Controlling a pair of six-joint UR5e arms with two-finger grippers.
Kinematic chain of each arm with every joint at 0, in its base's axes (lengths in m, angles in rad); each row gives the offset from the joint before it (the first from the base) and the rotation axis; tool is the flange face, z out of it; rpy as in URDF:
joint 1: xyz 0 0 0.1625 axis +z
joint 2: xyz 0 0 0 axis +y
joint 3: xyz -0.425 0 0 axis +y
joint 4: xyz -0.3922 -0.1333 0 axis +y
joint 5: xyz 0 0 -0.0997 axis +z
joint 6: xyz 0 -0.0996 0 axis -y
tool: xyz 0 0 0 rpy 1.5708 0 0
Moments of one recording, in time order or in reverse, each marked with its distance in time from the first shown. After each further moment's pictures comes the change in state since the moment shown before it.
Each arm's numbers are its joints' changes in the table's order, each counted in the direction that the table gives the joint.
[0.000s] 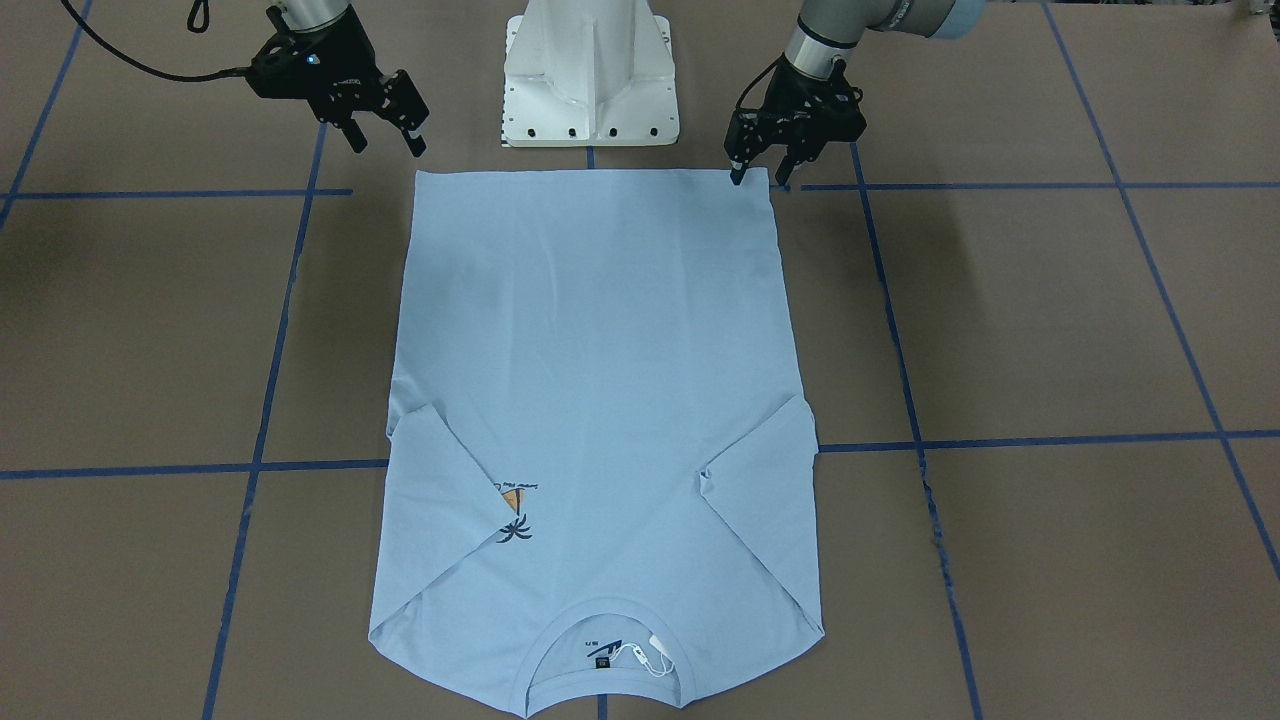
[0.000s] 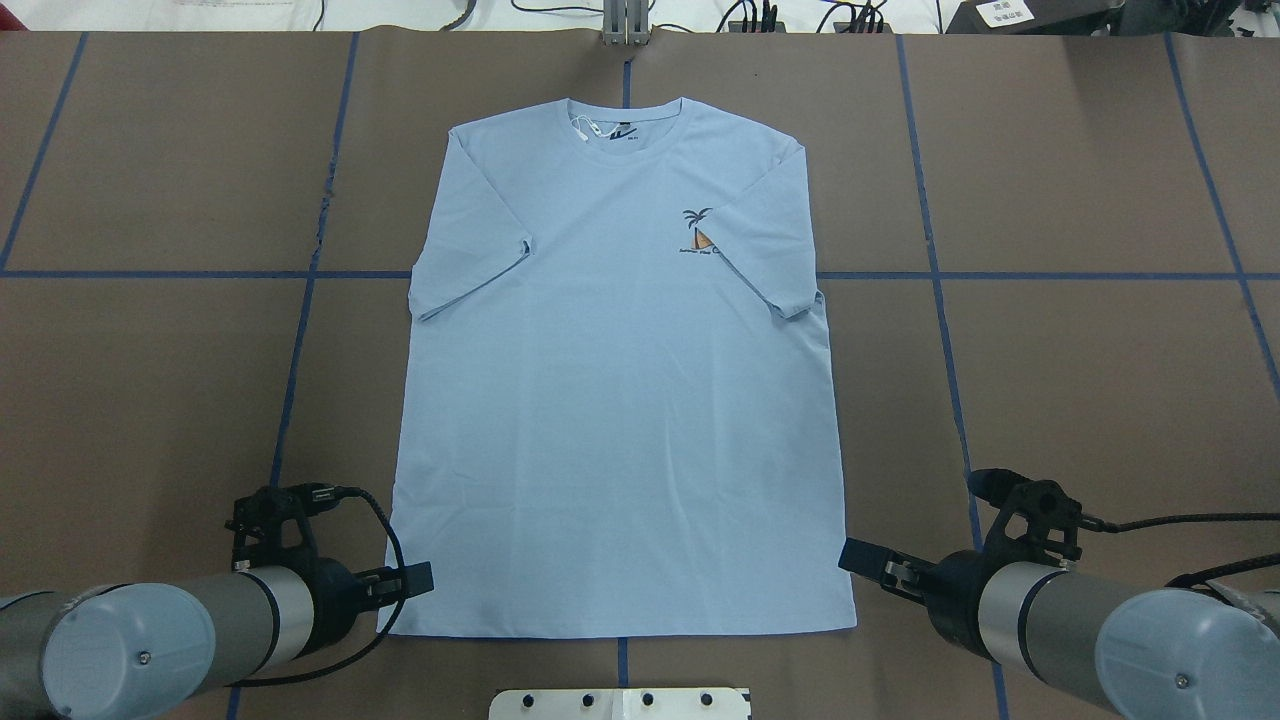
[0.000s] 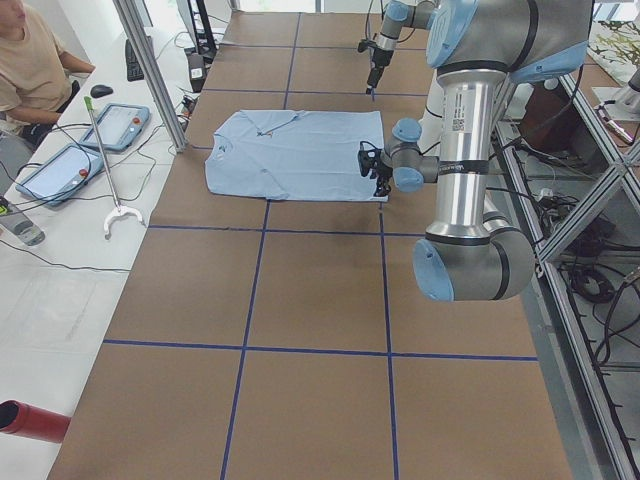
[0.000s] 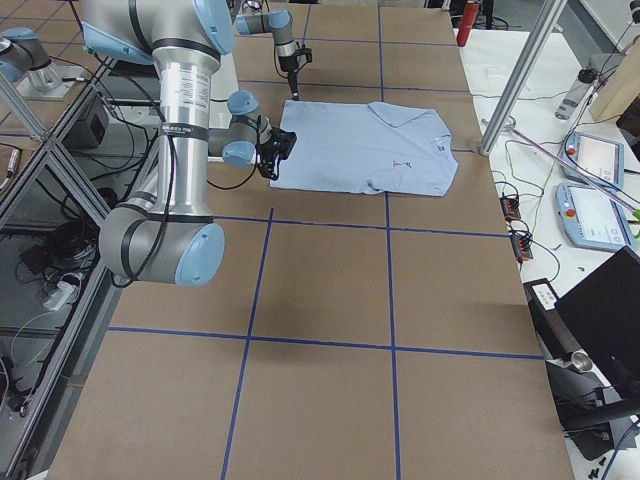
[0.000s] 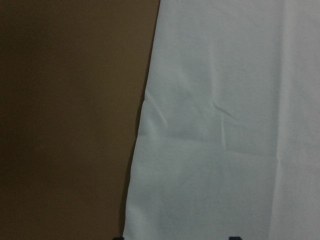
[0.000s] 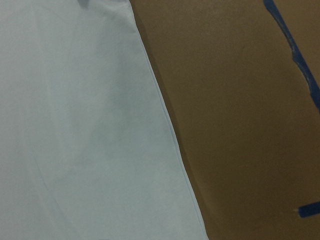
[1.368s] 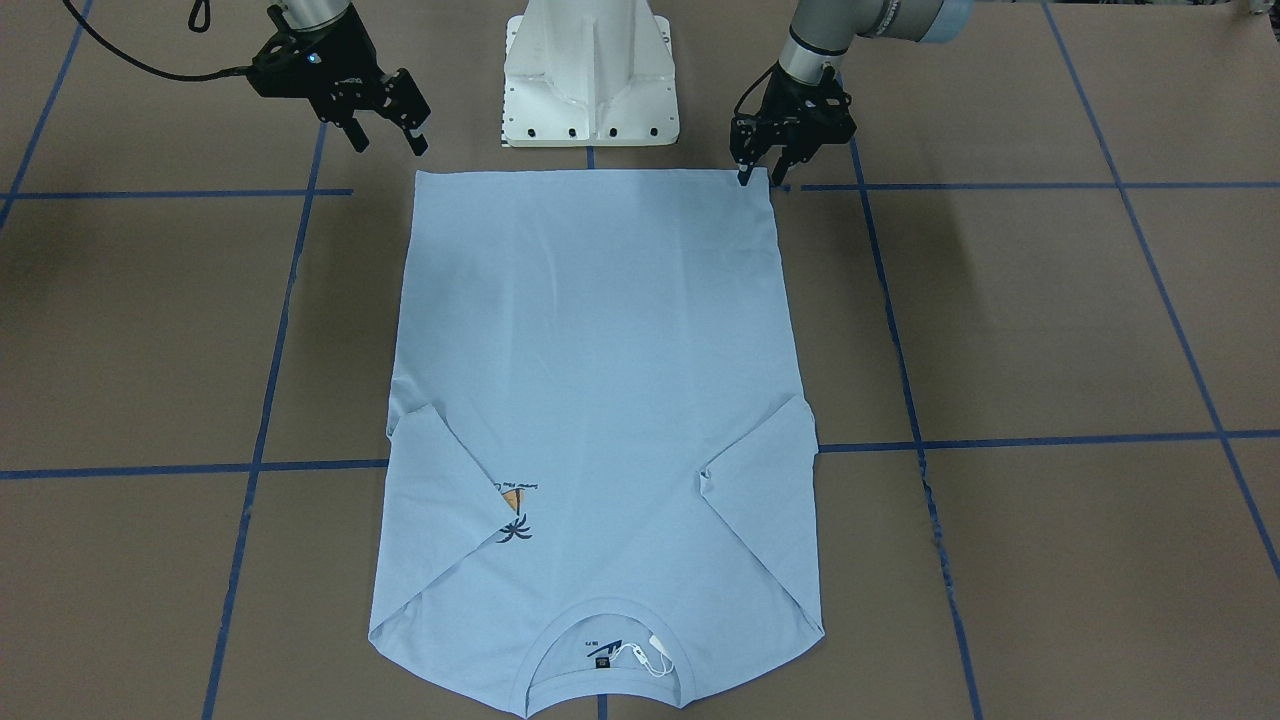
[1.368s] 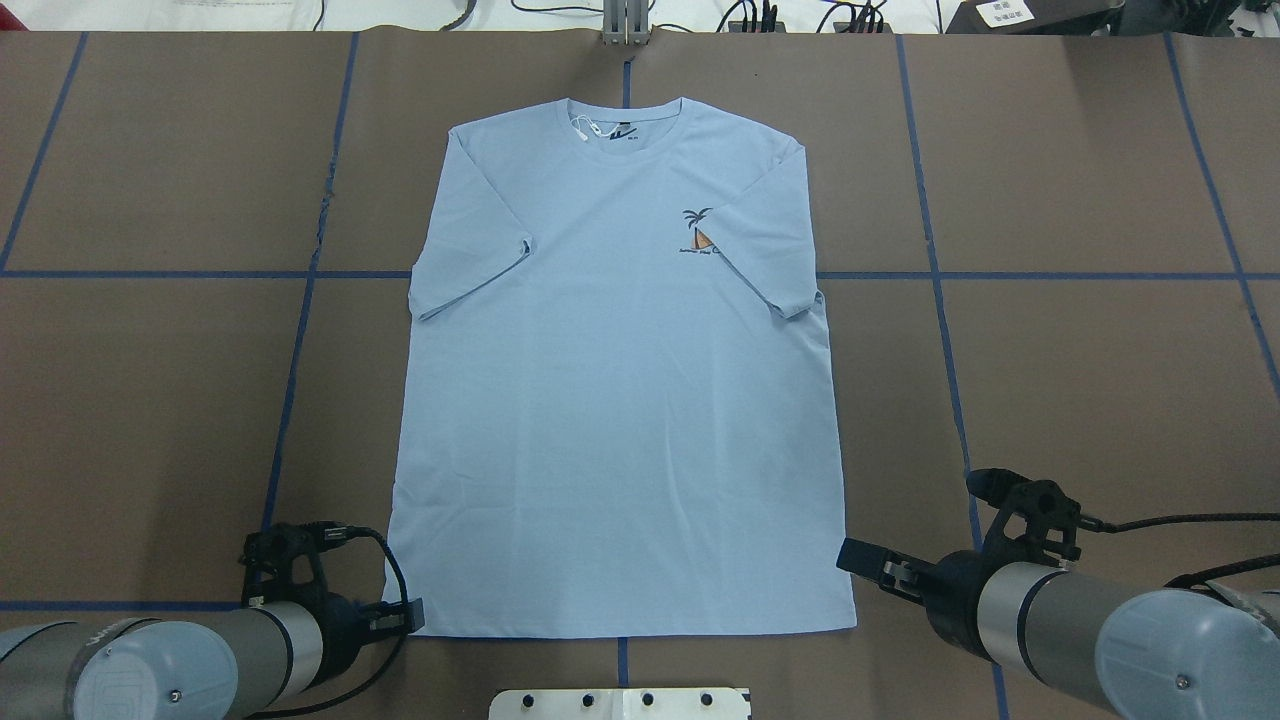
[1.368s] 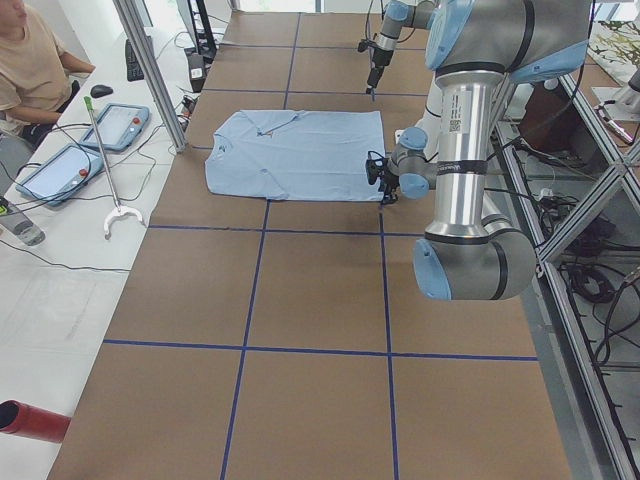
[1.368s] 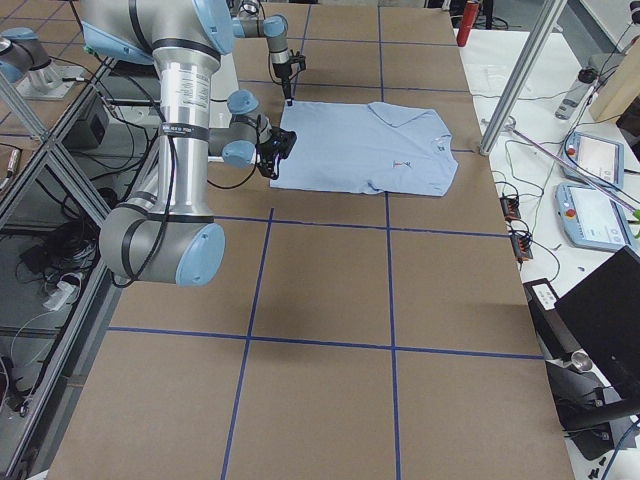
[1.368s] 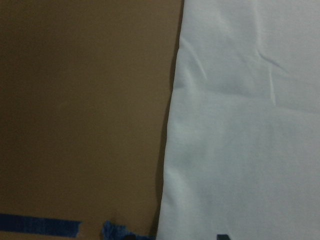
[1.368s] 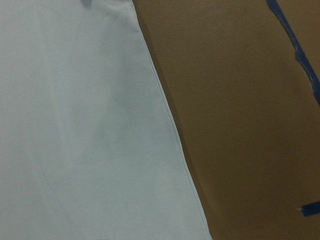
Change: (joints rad) left arm 0.052 -0.002 -0.042 -0.004 -0.025 -0.002; right arm -0.001 -0.003 -0.001 -0.002 0.001 0.000
